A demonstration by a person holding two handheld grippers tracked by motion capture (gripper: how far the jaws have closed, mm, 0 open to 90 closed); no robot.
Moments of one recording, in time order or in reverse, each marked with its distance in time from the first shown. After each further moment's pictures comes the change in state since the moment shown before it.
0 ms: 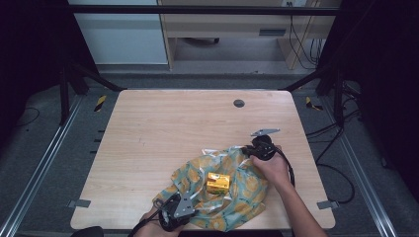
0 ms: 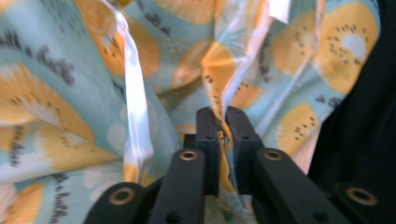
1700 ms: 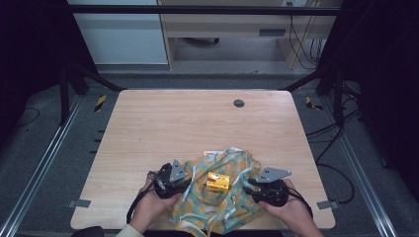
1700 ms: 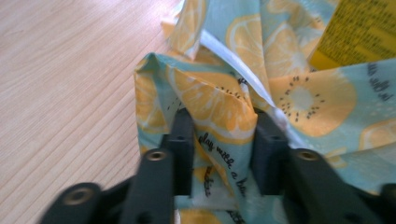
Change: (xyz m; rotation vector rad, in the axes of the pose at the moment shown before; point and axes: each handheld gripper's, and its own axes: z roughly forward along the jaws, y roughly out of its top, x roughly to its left) left arm 0.074 0.015 0.007 -0.031 0.198 -0.142; right arm 0.075 -0.078 -0.089 -0.019 0.112 -0.283
